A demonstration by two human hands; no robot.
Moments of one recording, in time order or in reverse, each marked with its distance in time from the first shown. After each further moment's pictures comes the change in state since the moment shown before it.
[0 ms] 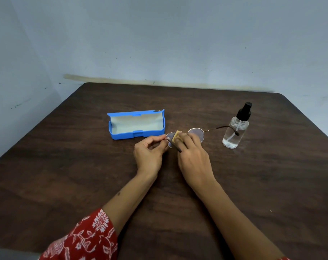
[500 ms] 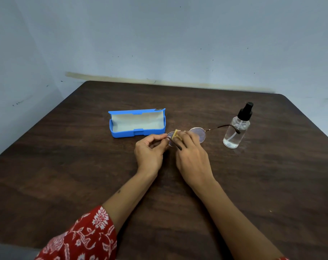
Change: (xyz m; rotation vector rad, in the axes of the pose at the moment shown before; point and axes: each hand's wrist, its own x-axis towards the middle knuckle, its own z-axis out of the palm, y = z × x) left_hand -0.001 -0.001 -0.001 0.039 -0.008 0.015; right_hand 0.000 -0.005 -0.002 0.027 -0.005 -0.011
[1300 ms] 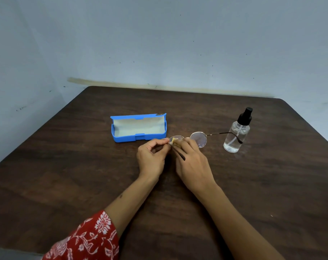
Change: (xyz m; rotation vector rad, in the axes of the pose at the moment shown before) left_hand 0.001 -0.003 -0.001 0.019 -0.030 0.034; right_hand -0.002 -0.001 -0.005 0.108 0.037 -0.050
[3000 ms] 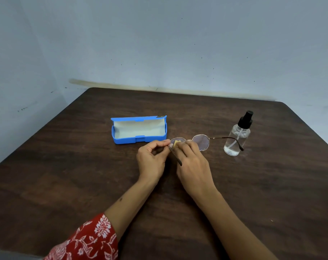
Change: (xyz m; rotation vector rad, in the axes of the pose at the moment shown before) left_hand 0.000 0.002 -0.001 0.055 -0.017 0.075; right_hand -0.001 -0.001 -0.001 -0.147 -0.001 -0.022
